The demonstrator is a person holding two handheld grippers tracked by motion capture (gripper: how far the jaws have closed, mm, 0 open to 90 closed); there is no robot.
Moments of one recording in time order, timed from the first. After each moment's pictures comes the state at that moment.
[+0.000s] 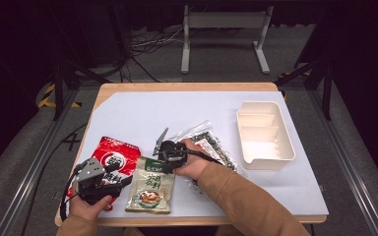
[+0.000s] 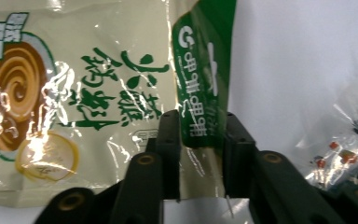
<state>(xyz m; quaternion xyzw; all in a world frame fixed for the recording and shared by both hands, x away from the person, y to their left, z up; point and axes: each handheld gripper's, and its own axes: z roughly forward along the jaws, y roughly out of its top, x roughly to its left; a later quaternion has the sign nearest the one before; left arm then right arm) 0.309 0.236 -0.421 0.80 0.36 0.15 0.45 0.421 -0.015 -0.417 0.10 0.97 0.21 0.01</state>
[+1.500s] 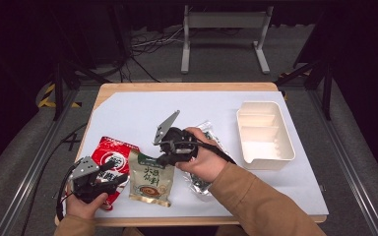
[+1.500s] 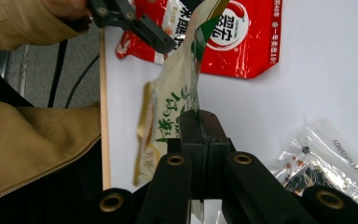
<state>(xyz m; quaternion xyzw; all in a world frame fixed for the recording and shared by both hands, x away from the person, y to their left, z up) 0.312 0.247 -0.421 0.78 0.39 0.15 0.46 0.374 -0.034 -0.301 0.08 0.95 0.30 0.01</state>
